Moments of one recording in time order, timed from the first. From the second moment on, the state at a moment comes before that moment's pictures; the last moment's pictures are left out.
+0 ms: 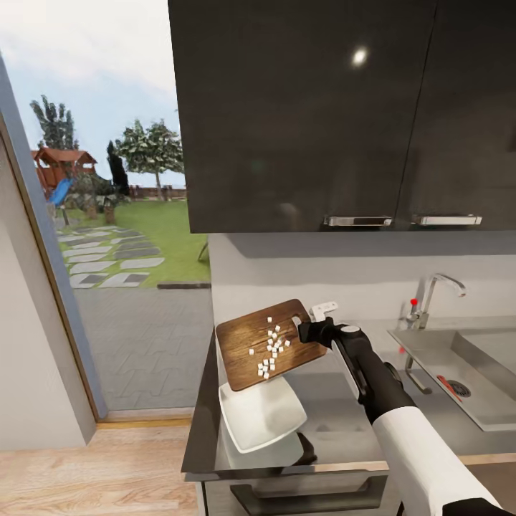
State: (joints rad) left arm -0.07 0.01 -0.04 0.08 0.22 -0.14 -0.06; right arm -0.76 0.03 0.12 -0.99 0.08 0.55 0.24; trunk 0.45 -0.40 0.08
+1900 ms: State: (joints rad) left arm -0.07 0.01 -0.04 0.08 0.22 -0.14 -0.06; right arm -0.76 0.03 0.12 -0.90 0.18 0.36 0.25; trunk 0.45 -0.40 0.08
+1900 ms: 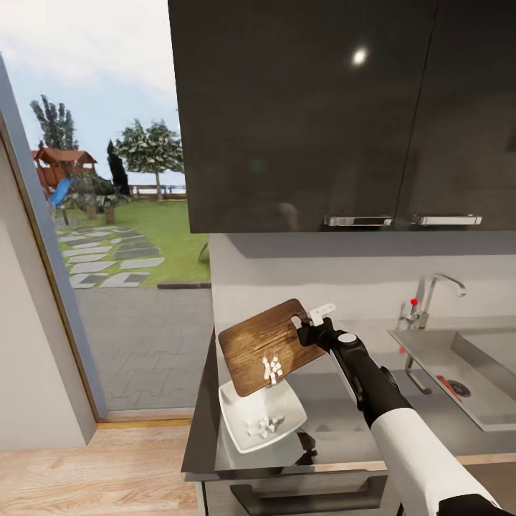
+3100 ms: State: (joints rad) left arm -0.07 0.01 -0.04 0.07 0.22 -0.14 -0.06; right arm -0.76 0.03 0.12 -0.89 0.18 0.36 0.25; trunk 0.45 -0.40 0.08
